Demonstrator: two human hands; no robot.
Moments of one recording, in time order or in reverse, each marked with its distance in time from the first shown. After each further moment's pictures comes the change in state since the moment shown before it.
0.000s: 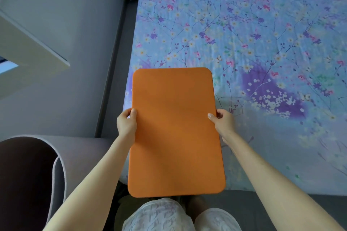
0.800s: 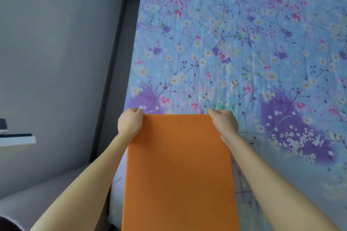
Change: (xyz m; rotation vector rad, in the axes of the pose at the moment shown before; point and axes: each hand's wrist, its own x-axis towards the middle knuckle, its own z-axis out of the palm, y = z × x) left_hand 0.162 0.097 0.070 0.559 -0.136 0.066; right_hand 0.164 -0.118 0.044 -0.229 0.021 0.149
